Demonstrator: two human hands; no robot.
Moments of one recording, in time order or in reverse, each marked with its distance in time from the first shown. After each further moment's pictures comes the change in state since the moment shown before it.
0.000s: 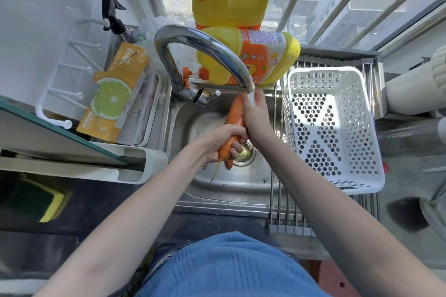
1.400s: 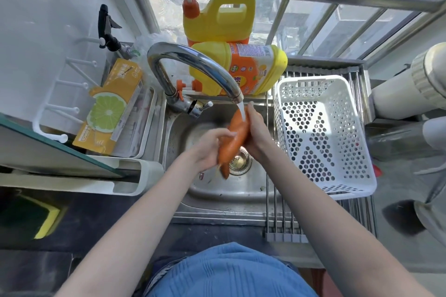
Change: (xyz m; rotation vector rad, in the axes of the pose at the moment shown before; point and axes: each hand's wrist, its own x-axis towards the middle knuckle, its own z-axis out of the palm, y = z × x) left_hand 0.006 -0.004 -0.015 -0.055 0.064 0.160; right_hand 0.006 0.020 -0.020 0.446 -0.154 0.292
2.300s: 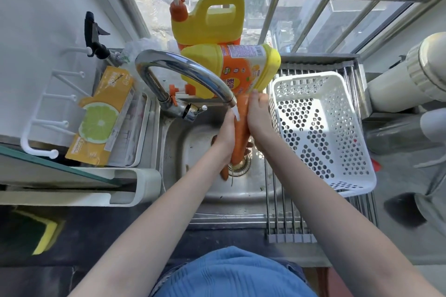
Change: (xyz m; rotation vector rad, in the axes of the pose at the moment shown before) left_hand 0.019 0.005 0.057 0.132 0.148 0.126; right_hand -0.005 -0.037 0.012 -0.469 0.225 -0.276
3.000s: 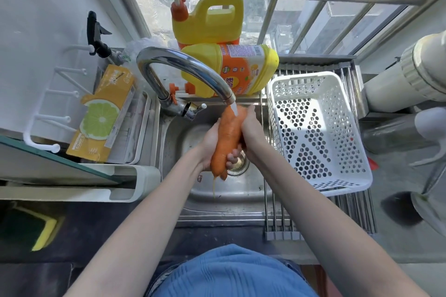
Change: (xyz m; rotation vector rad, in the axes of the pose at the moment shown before) left_hand -0.017 -0.001 -0.040 -0.061 -0.326 -0.326; right_hand -0.025 0.013 0.004 0.184 -0.120 0.231
